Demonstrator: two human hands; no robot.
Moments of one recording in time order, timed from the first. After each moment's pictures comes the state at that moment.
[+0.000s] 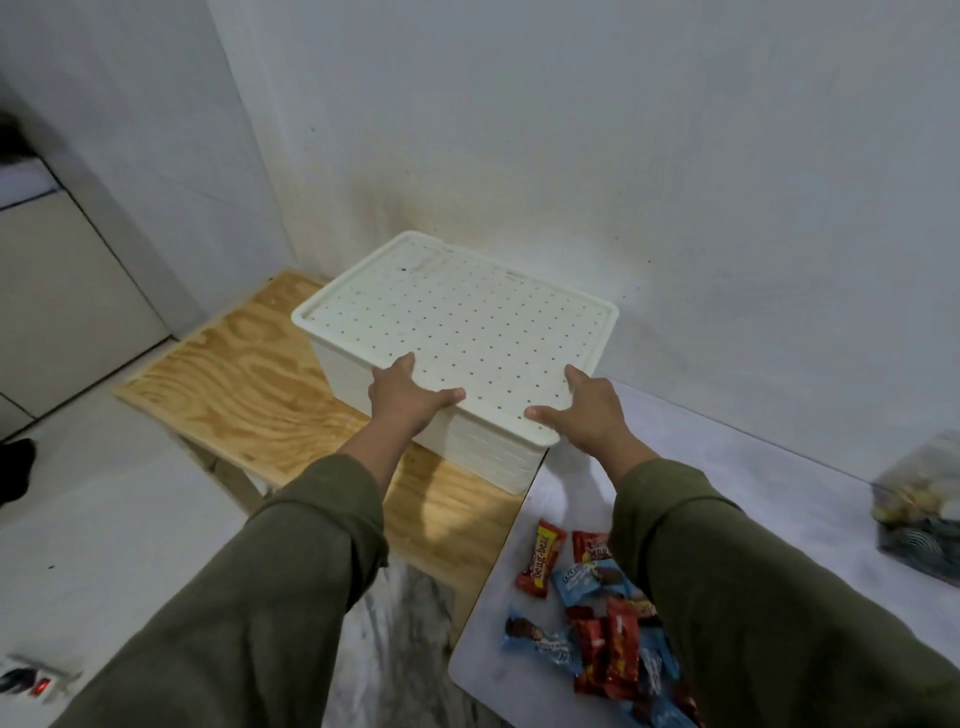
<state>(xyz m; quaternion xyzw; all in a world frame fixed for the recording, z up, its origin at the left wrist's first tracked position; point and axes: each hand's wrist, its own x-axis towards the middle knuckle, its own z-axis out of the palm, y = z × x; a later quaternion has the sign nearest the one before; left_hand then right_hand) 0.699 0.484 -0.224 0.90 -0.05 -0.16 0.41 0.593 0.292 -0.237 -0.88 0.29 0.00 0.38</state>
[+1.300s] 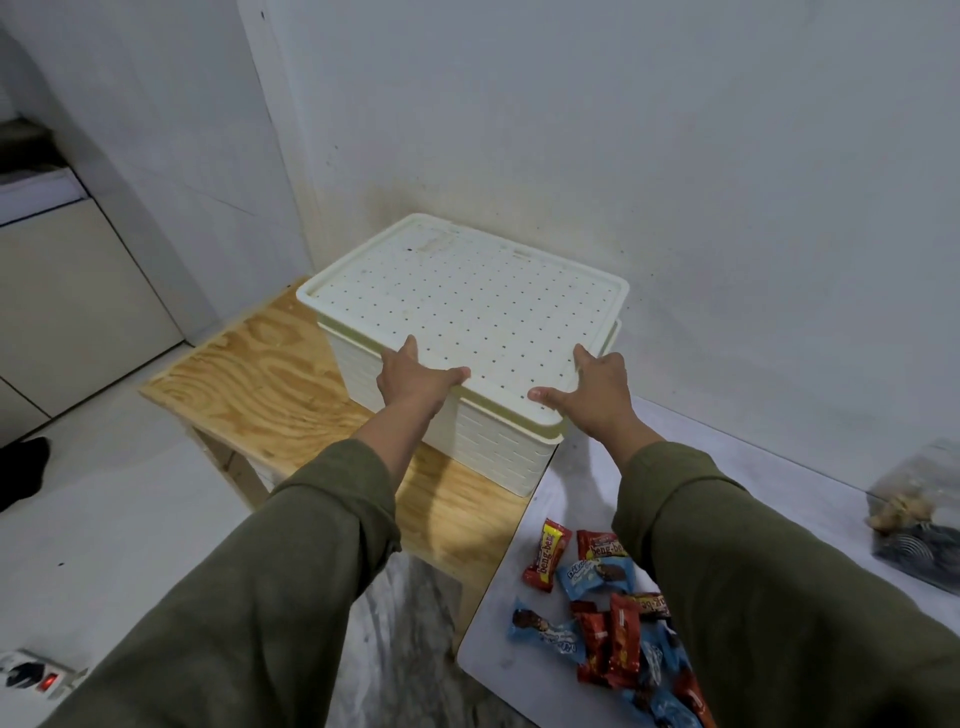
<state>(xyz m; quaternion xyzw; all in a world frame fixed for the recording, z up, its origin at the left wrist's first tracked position) 0.688 0.486 -0.191 0.85 0.02 -0.11 0.51 0.595 0.303 -0.202 -0.90 0.28 -0.05 0.32</state>
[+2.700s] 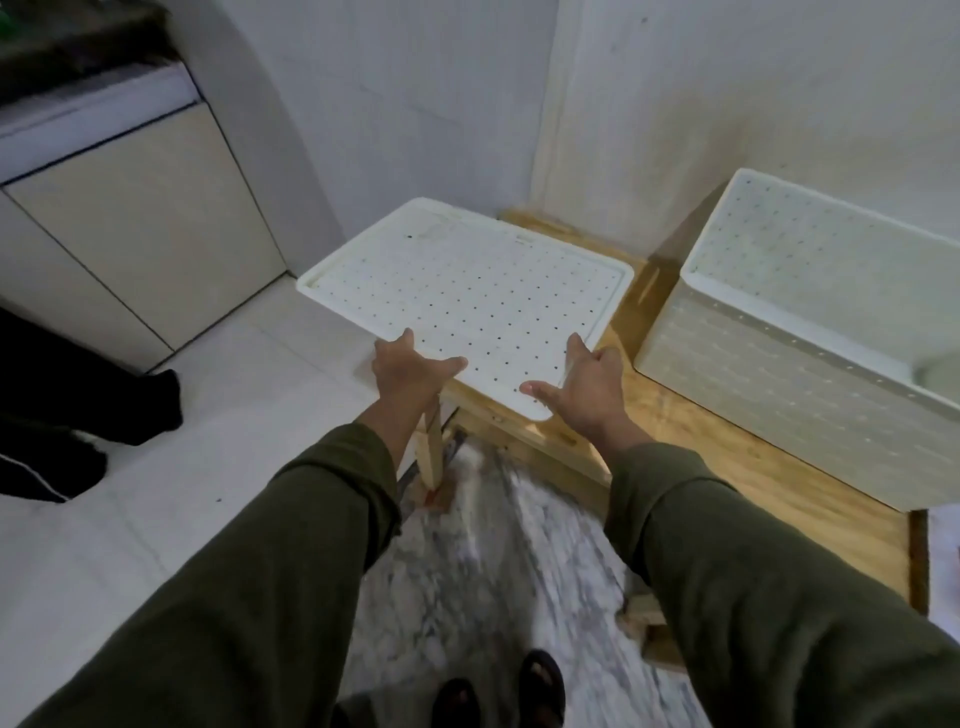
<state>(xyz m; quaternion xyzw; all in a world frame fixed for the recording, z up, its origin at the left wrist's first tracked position) 0.945 0.849 -0.310 0.91 0.05 -0.15 0.38 0.848 0.675 -0.317 -0.90 0.27 0.01 0.34</state>
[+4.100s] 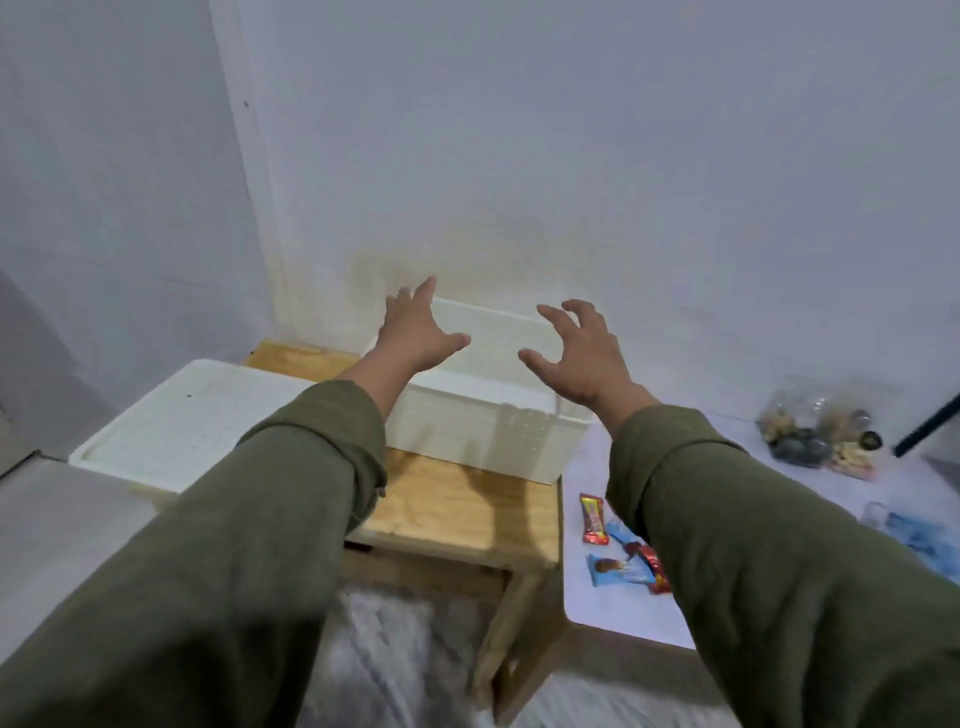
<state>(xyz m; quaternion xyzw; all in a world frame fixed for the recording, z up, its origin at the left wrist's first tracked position) 0.753 0.616 -0.087 0.87 -0.35 -0.09 0.34 0.592 0.490 -0.091 -0.93 0.31 -0.18 0.12</state>
